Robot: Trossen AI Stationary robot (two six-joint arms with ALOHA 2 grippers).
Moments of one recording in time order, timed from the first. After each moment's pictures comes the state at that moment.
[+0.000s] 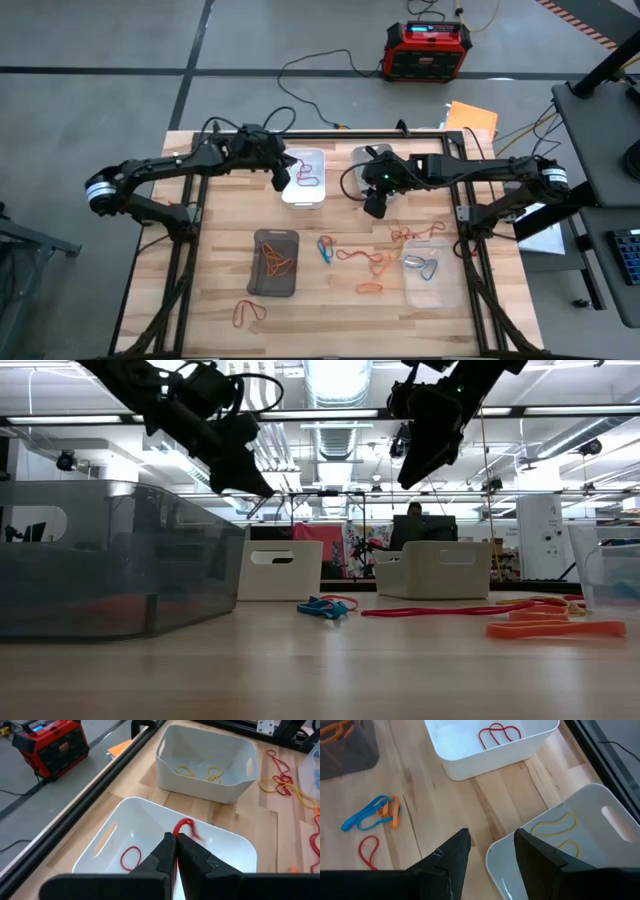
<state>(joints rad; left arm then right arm) 0.51 1.32 0.84 -0.10 0.11 0.00 -0.17 1.38 1.09 -0.62 0.13 0.12</state>
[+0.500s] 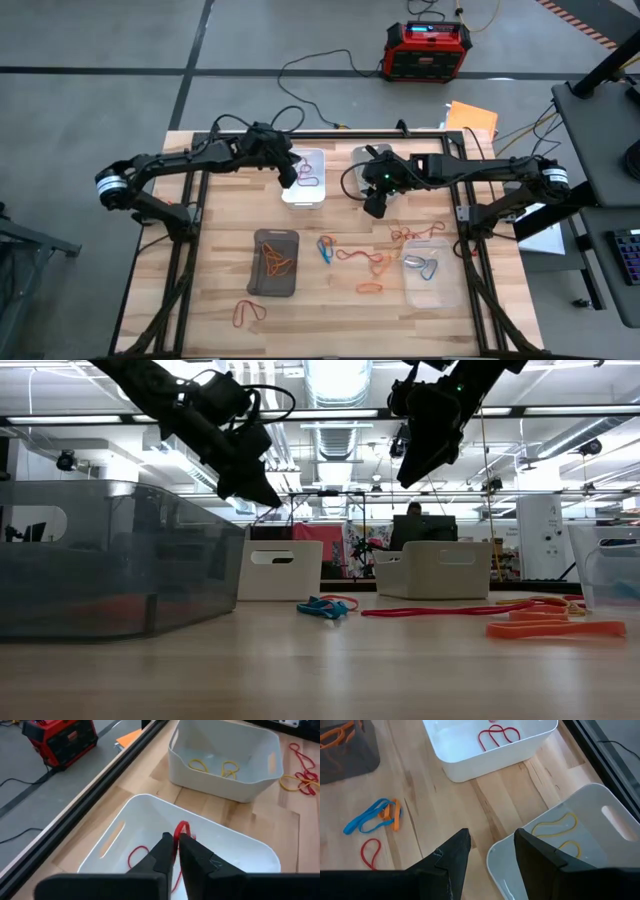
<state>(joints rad) 0.51 1.41 0.90 -0.12 0.06 -0.01 -0.17 1.38 1.09 -0.62 0.13 0.14</state>
